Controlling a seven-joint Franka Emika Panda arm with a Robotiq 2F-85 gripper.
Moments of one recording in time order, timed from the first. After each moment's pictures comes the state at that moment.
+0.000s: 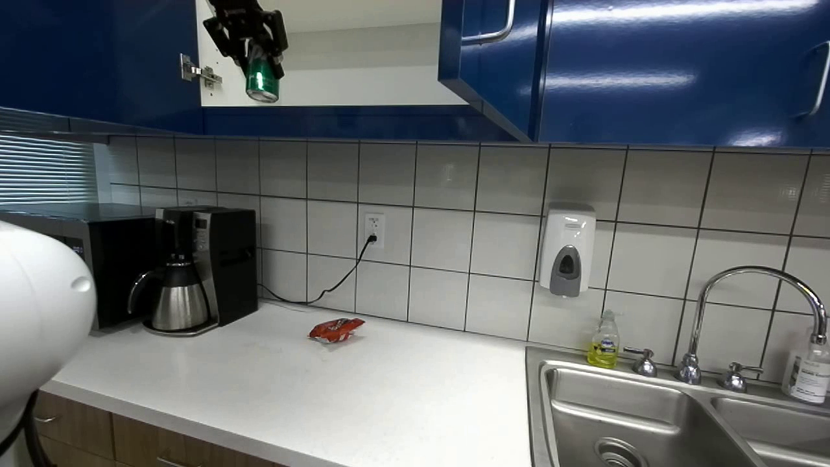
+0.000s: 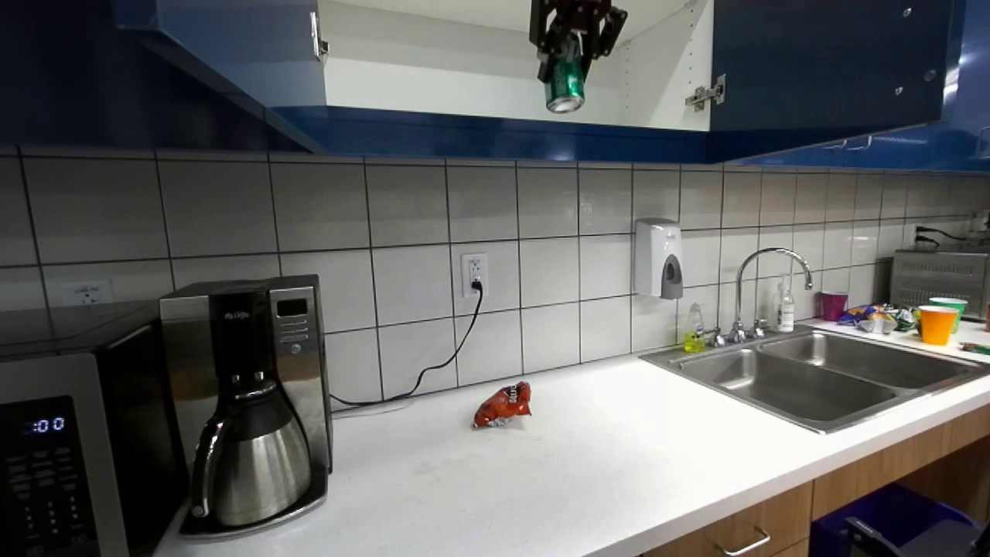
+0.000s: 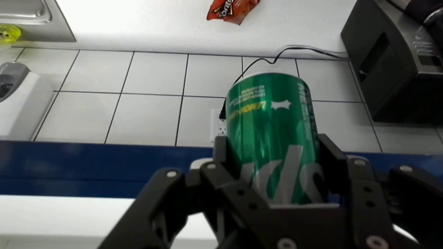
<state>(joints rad) 0.18 -0.52 0.10 -1.98 -0.15 2.07 0.21</state>
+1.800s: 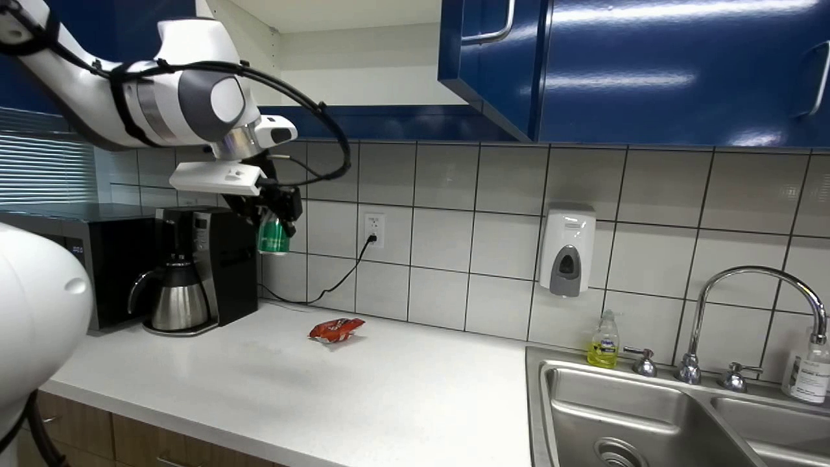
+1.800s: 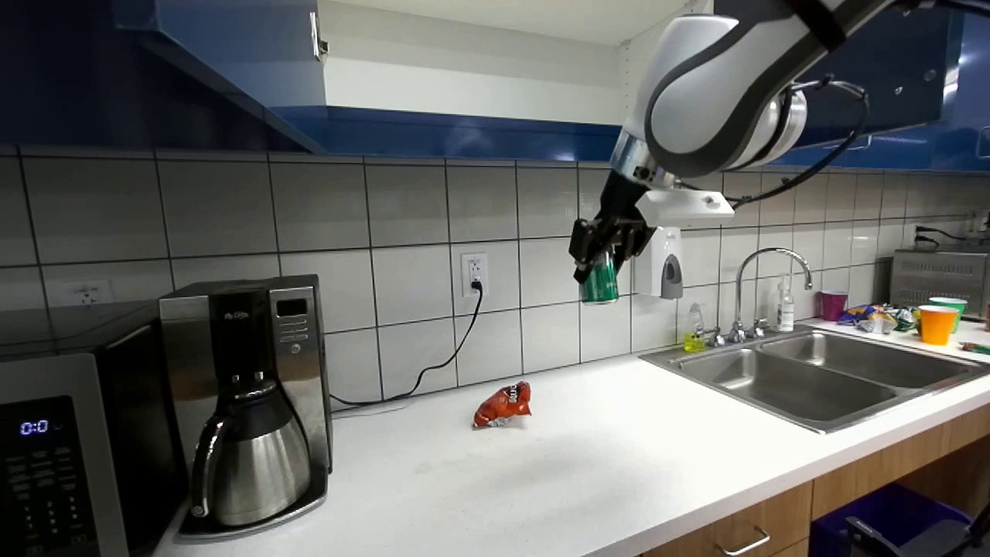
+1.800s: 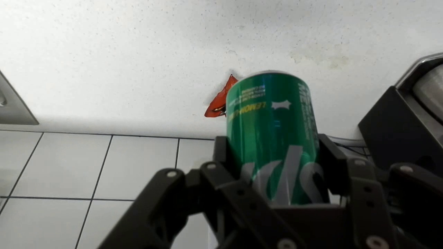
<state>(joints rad) 0.15 -0.55 0.04 -2.73 -0.10 2.75 0.10</state>
